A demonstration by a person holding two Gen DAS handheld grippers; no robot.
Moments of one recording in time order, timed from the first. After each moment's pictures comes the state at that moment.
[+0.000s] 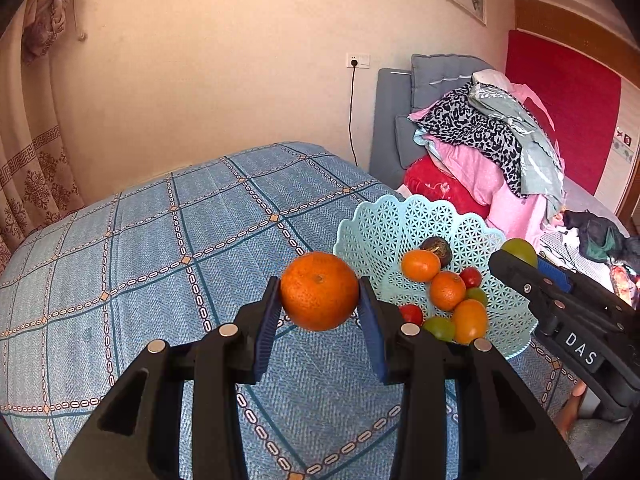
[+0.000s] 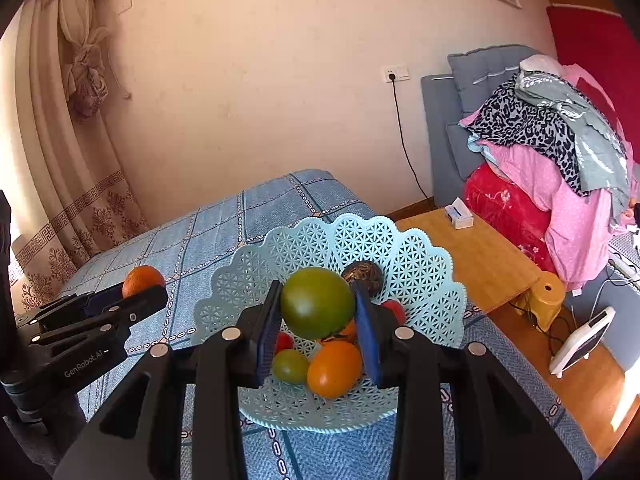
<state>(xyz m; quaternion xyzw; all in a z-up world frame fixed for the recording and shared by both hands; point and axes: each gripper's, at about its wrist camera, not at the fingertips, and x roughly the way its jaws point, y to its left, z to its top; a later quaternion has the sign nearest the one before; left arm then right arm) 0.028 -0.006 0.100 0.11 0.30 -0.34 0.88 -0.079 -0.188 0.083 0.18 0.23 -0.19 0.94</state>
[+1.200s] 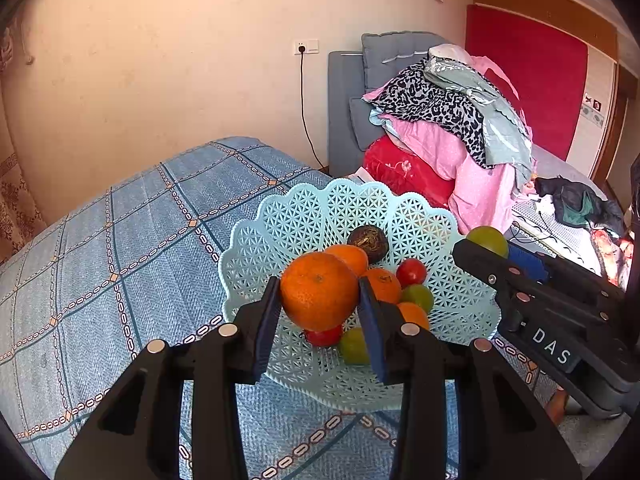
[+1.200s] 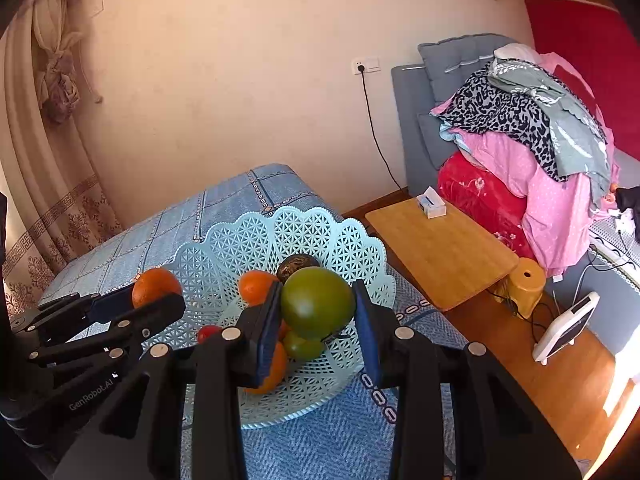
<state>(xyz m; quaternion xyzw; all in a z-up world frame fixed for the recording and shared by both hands) 0.003 -0.073 0.083 0.15 0.31 -0.40 0.85 -0.096 -0.220 0.067 0.19 0.24 -0.23 0.92</state>
